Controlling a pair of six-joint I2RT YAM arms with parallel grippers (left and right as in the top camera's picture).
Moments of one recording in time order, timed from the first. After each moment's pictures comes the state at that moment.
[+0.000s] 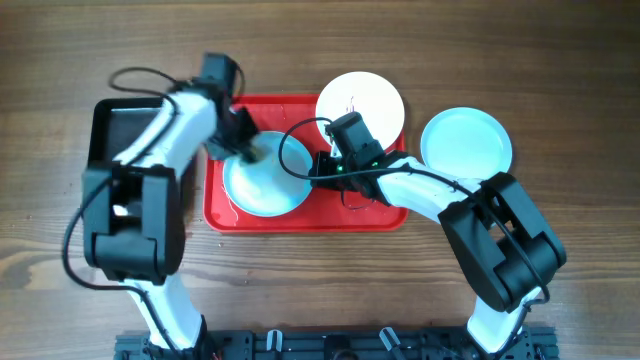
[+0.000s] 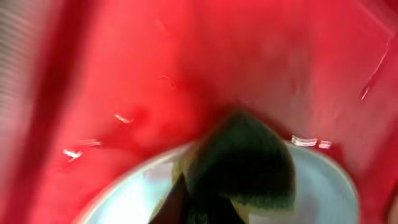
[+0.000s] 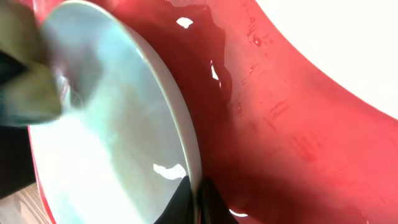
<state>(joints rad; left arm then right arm) -0.14 1.98 1.40 -0.84 0.10 -0.63 0.59 1.93 1.01 -0.07 -0.33 0.73</state>
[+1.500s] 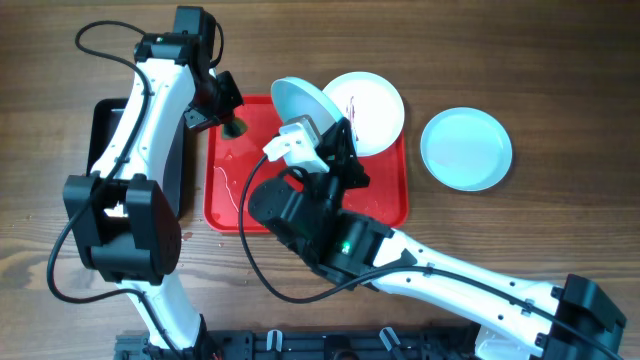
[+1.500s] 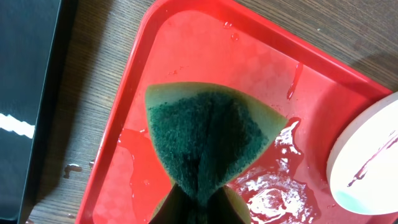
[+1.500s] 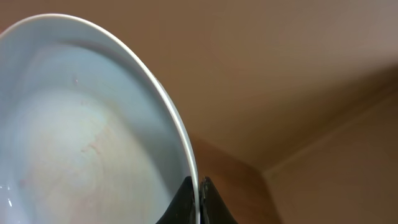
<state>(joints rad) -0.11 1.98 1.73 -1.15 0.08 -0.53 1.11 1.54 1.15 -0.13 1.38 -0.24</state>
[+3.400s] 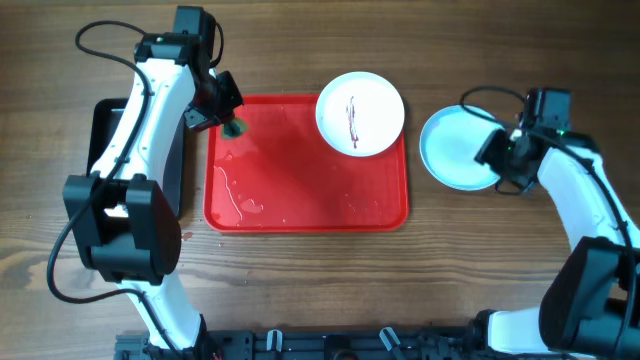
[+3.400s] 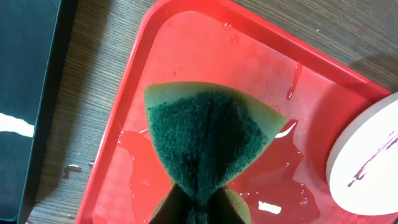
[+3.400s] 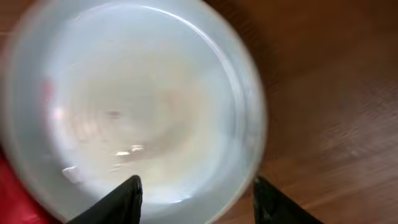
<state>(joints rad) -0.11 1.98 1.73 -1.14 0.08 -0.53 -0.19 1.60 1.03 -0.66 -0.04 0.37</state>
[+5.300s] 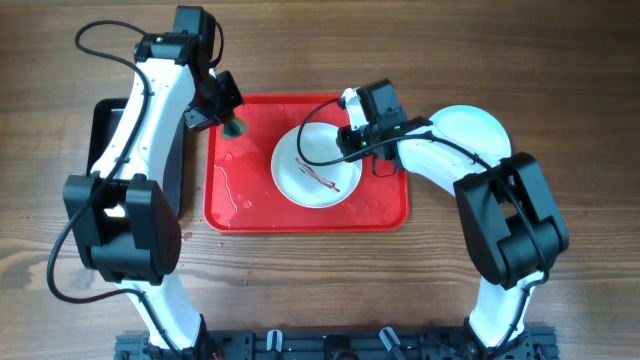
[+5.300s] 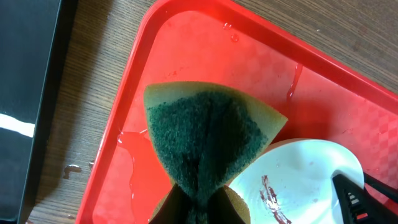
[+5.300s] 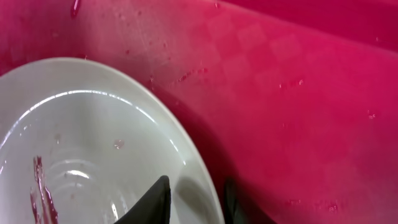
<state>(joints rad) -0.11 1.98 1.73 -1.14 0.08 -0.53 0.43 2.00 1.18 -0.20 -0.22 0.10</state>
